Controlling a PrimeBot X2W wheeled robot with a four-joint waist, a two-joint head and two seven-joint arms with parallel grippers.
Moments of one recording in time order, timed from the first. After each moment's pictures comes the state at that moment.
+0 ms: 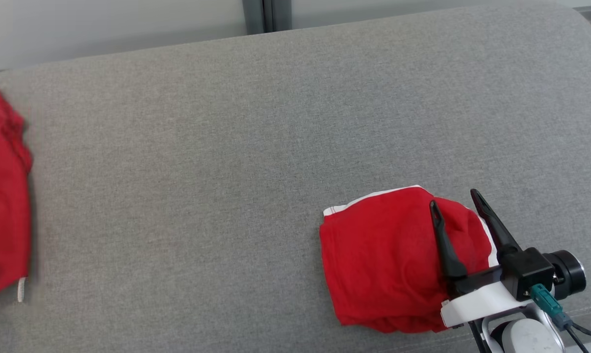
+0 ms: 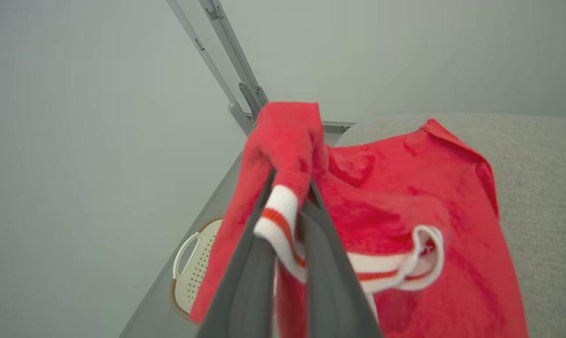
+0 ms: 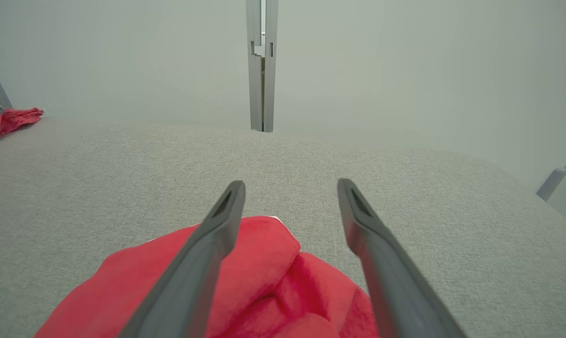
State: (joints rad) left arm -0.64 0.90 -0.50 0.74 -0.89 0.25 0.00; right arm -0.01 -0.05 0.06 0.03 -0.04 0.13 -0.26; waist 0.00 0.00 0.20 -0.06
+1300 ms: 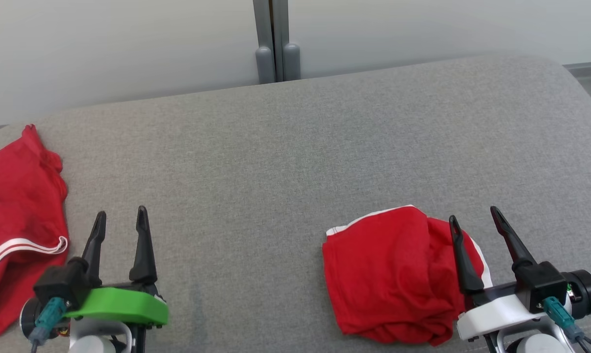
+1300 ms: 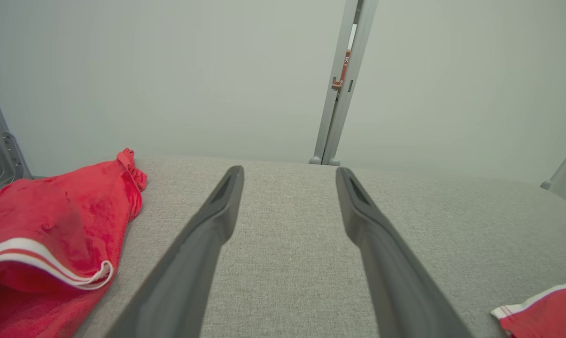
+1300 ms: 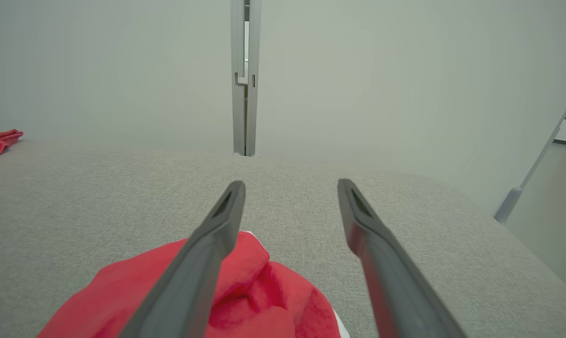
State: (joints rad) left arm -0.10 0.29 -0.27 0.14 -0.55 0.13 -0.26; right arm 0.04 -0.05 0.00 0.04 -0.06 0.13 -0.26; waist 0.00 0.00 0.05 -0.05
